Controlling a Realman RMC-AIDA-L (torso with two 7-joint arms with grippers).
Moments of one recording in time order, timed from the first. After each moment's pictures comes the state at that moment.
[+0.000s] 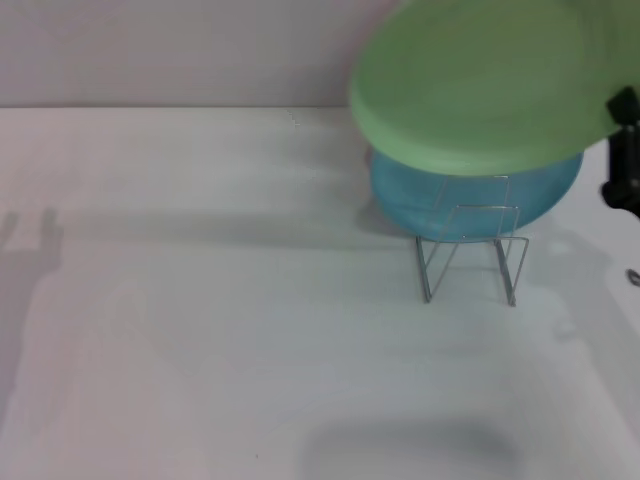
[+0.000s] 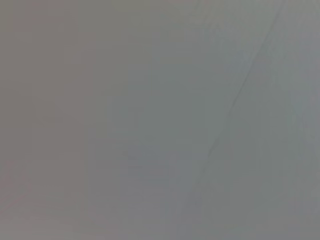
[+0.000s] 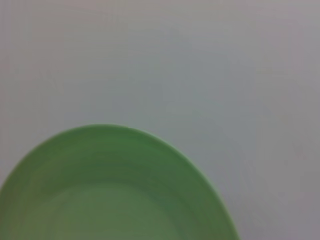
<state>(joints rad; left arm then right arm) -0.35 -2.03 -0.69 -0.21 2.03 1.32 -0.56 0.16 1.92 0.60 0.76 -2.25 -1.42 0.05</state>
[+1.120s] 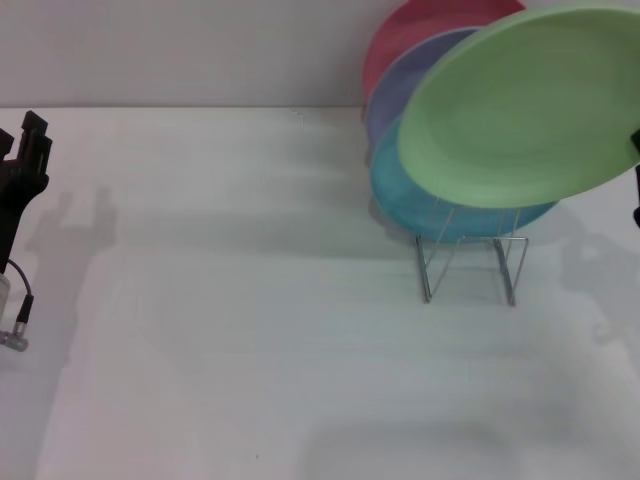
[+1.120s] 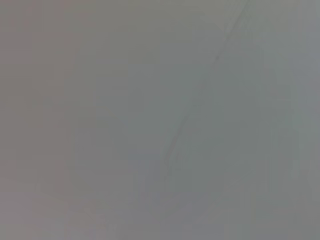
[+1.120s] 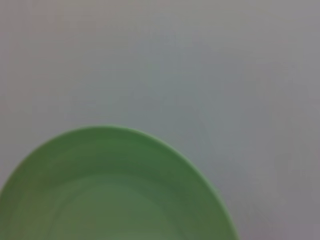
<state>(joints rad) -0.42 -2.06 -0.71 -0.27 2.03 1.21 -0.50 0.26 1.98 0.63 0.33 -2.28 -1.54 0.38</state>
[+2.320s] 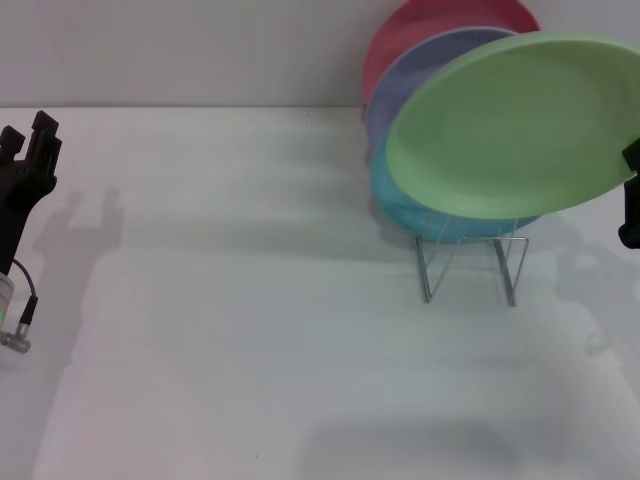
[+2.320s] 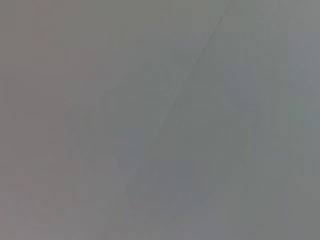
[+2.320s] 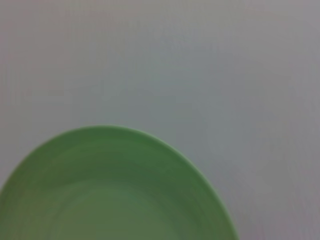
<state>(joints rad) -0.42 -2.05 -0.71 -0.27 2.08 1.22 -0.54 0.28 2.08 0.66 0.19 -2.28 -1.60 0.31</state>
